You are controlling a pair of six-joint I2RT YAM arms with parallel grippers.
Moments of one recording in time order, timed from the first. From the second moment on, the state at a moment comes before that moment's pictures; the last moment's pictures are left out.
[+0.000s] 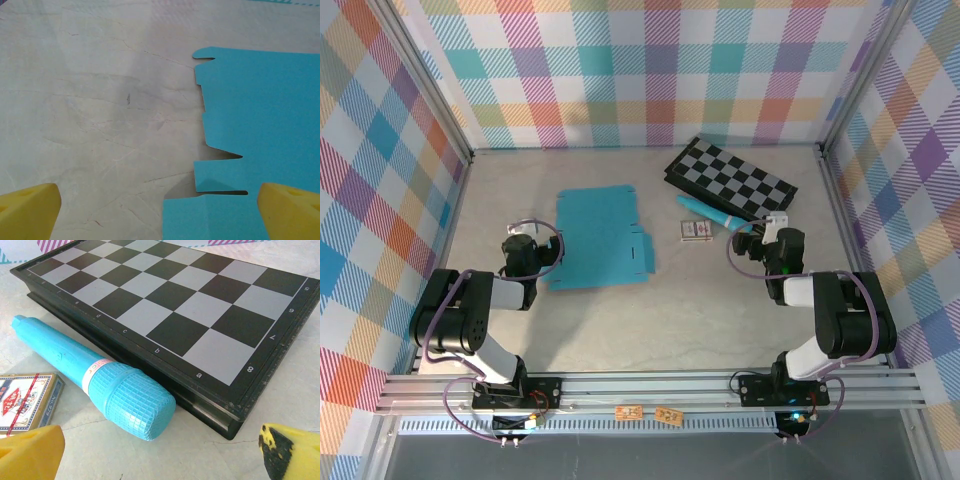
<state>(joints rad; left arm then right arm) -0.07 1.58 0.40 0.74 -0.15 -0.13 0.01 1.53 0.40 0.71 -0.10 0.05</state>
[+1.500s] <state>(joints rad) -0.21 1.31 1.11 -0.16 -0.49 -0.49 0.03 1.02 0.89 0.03 0.18 0.23</state>
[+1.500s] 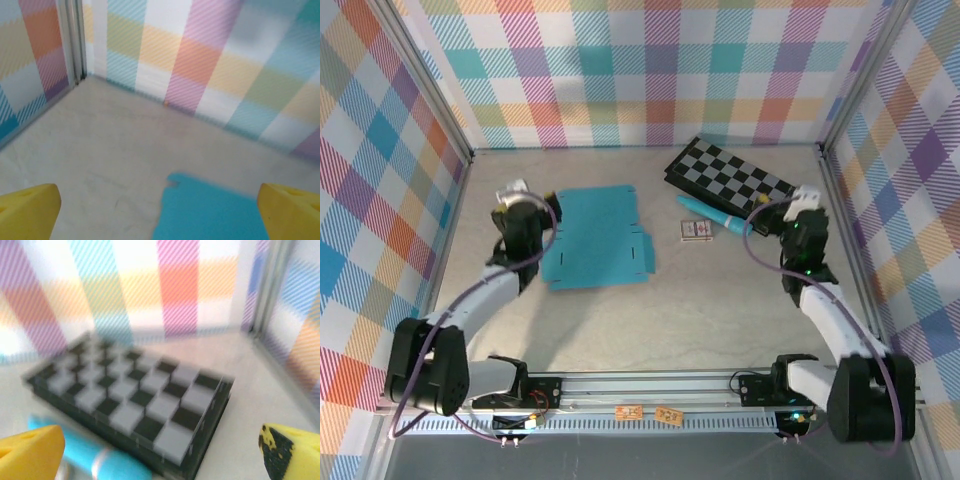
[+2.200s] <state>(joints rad) -0.32 1.01 0.60 -0.56 0.08 -1.59 0.31 1.04 0.92 -0.59 -0.41 1.01</state>
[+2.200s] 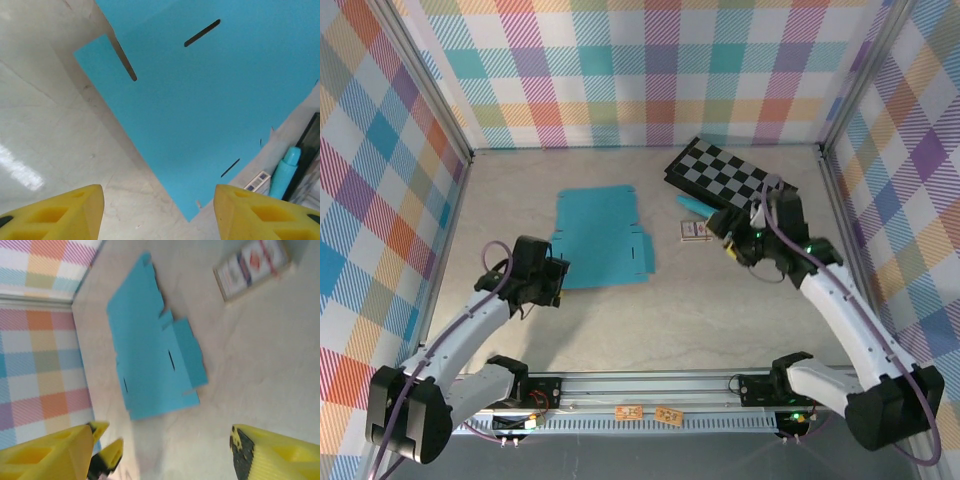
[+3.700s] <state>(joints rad) -0.43 1.14 0.47 0.18 -0.15 -1.83 0.37 1.04 0.71 -0.27 -0.53 1.27</state>
